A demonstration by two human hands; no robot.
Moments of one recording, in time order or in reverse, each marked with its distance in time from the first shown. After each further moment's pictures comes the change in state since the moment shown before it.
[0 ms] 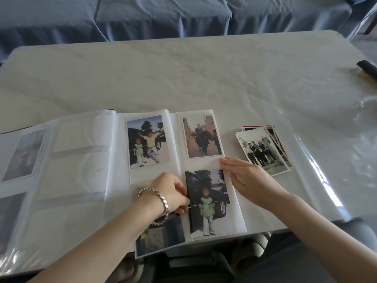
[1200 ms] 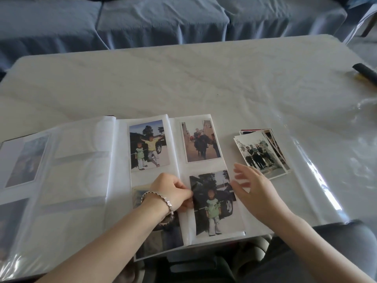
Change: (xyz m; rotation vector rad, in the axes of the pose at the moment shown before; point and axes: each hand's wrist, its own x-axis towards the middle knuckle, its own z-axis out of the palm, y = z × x) left_hand 0.001 0.008 0.006 -0.160 0.111 0.012; right_hand -0.023 -0.023 -0.001 0.302 0.104 0.419
